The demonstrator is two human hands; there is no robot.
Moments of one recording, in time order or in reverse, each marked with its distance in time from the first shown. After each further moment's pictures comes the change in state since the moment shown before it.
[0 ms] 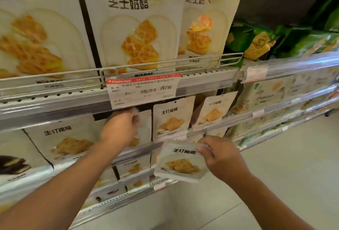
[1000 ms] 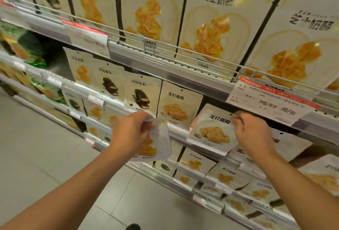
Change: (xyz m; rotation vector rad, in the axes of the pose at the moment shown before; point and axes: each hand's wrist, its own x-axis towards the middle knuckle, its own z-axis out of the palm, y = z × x) left_hand -0.198 -0.081 -0.071 -0.156 0.504 -0.454; right_hand 0.128 -0.107 0.058 -0.008 -0.048 -0.436
